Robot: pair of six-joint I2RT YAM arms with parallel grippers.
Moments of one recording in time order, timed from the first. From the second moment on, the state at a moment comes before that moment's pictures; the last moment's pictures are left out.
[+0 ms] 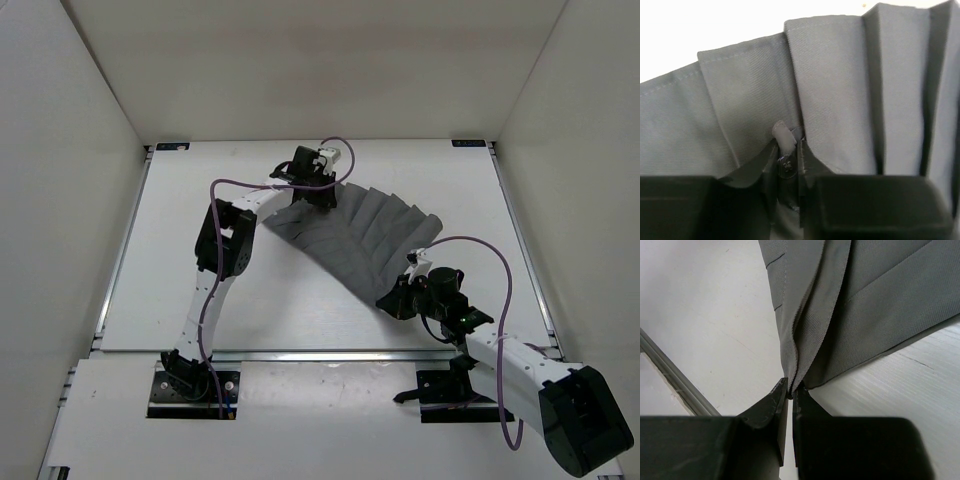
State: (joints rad) left arm -0.48 2.42 1.94 -0.27 0.29 -0.14; right arm 0.42 0.88 0.16 0.16 -0.41 0.42
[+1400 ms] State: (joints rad) left arm -0.30 0.79 1.09 -0.10 0.14 -0.38; right arm 0.20 0.92 1.16 -0.43 -0.73 0.04
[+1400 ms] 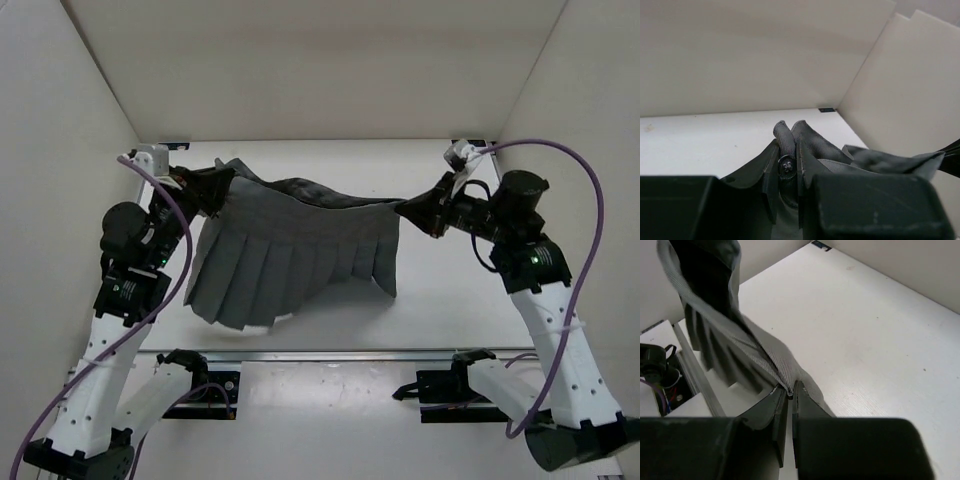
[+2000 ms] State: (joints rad) left arm -0.22 1.45 1.43 -0.03 0.15 -0.35; right arm 0.13 1.82 2.20 -0.66 -0.69 -0.20
